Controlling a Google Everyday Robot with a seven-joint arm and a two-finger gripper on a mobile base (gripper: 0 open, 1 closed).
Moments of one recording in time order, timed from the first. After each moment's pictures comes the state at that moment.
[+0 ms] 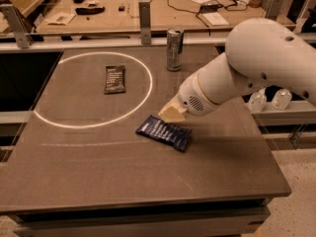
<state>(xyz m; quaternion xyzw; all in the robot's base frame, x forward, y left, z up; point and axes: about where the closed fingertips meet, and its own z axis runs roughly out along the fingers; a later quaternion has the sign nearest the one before) 0.514 -0.035 0.851 -0.48 0.81 0.17 0.29</state>
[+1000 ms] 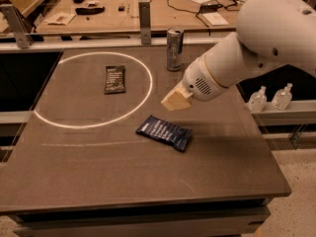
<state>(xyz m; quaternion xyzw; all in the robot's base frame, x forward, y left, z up) 0.520 -0.043 0.885 -0.48 0.81 0.18 0.28</state>
